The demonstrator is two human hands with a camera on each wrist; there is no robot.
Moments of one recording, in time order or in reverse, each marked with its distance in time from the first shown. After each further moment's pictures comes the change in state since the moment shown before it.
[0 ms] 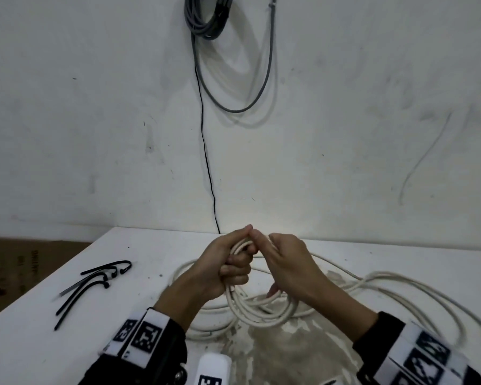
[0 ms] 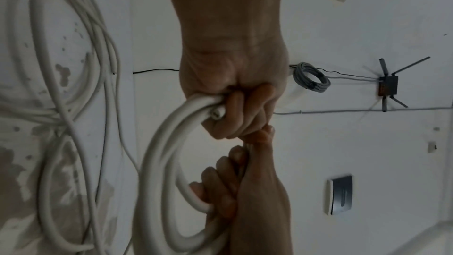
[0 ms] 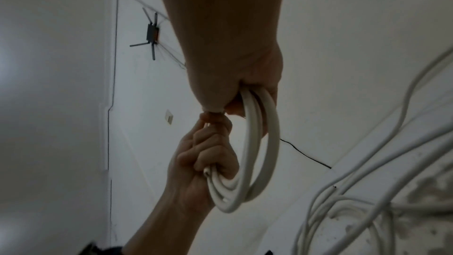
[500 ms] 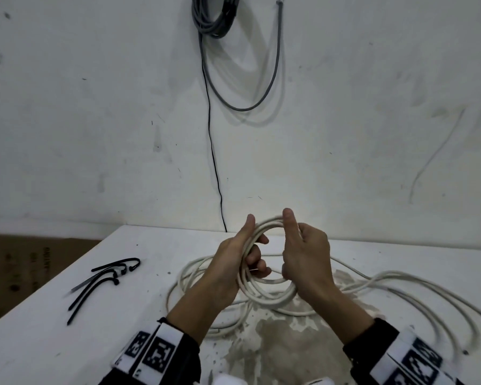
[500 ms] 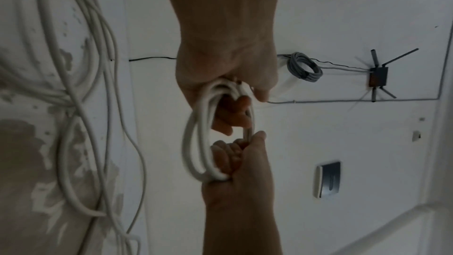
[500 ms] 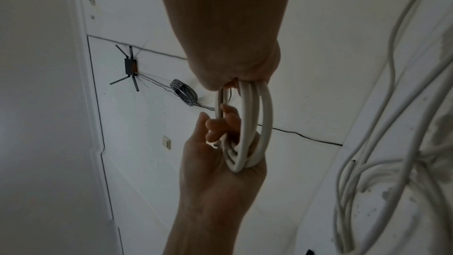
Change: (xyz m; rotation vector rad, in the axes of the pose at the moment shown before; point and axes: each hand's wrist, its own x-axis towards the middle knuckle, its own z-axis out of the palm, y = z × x) left_hand -0.004 -0.011 0.014 -0.037 0.249 0.127; right_hand 0.006 0.002 0.011 0.274 0.466 0.110
